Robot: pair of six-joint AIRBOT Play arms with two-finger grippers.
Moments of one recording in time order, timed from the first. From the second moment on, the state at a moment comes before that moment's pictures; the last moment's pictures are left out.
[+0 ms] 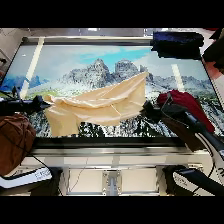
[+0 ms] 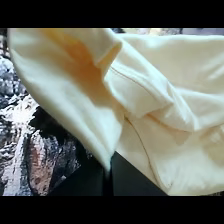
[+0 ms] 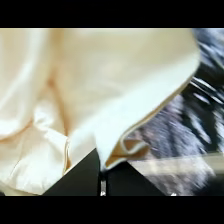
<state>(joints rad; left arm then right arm) 0.54 -1.29 0.98 0.79 -1.17 -1.09 0.10 -1.11 0.72 2.38 -0.68 -1.48</state>
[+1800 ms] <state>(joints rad) 0.31 -1.15 1.89 1.10 -1.24 -1.23 0.10 -1.14 1.90 1.69 -1.38 -1.59</state>
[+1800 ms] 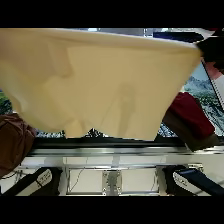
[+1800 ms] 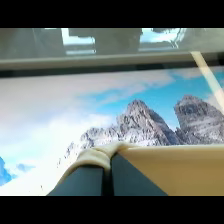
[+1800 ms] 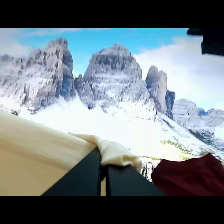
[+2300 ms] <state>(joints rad) 0.22 -1.83 1.89 1.11 -0.86 -1.18 0.10 -1.79 1.90 1.70 -0.90 -1.50</state>
